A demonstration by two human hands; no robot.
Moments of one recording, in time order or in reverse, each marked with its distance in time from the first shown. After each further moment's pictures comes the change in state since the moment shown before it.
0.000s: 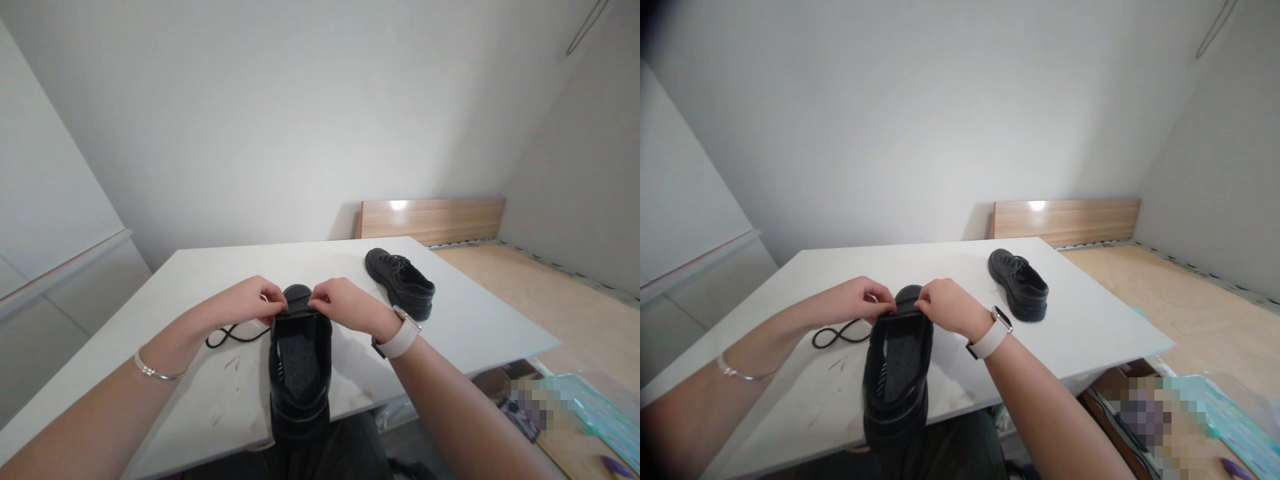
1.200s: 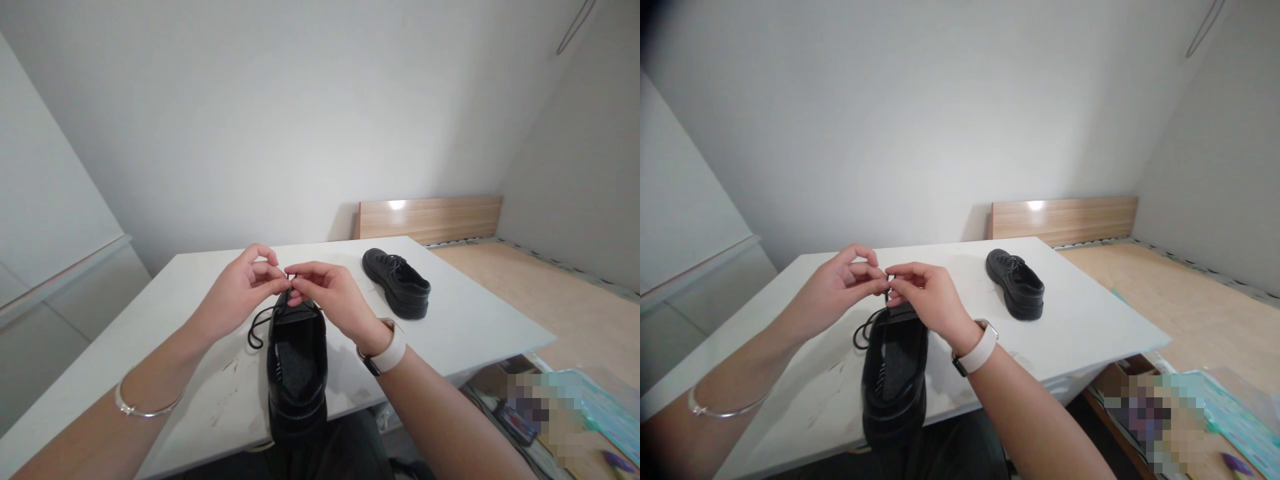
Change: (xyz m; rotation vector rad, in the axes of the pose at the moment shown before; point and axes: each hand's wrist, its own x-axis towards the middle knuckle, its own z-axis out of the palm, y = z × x) left_hand -0.022 0.040 0.011 -0.339 0.447 0.361; right_hand 0.005 -0.018 0.016 1.351 0.300 -0.146
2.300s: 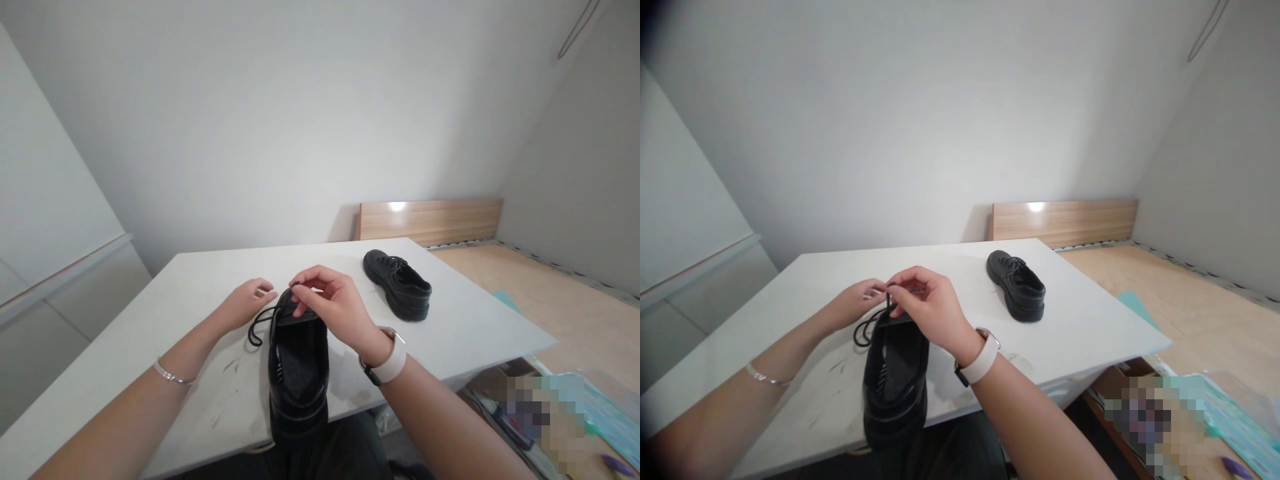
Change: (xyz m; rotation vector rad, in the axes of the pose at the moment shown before) left_hand 0.013 -0.079 -0.015 0.304 -0.045 -0.210; right_hand -0.012 0.002 0.005 -0.038 0.016 -0.091
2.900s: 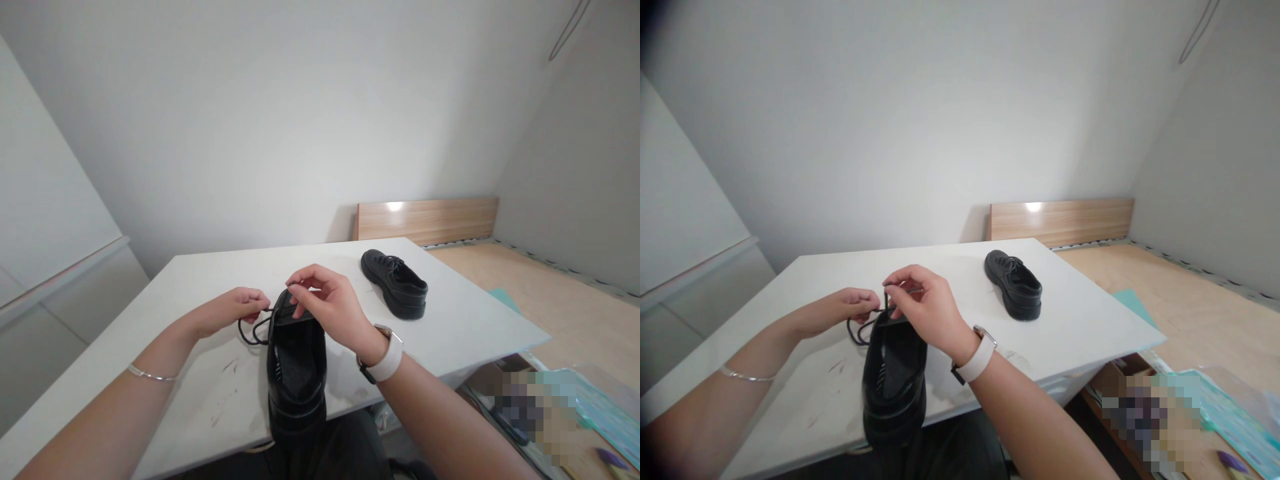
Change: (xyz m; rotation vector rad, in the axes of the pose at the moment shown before) left_hand -0.015 0.002 -0.023 -0.217 -0.352 -0.084; right_hand -0.001 0.000 0.002 -0.098 0.015 -0.052
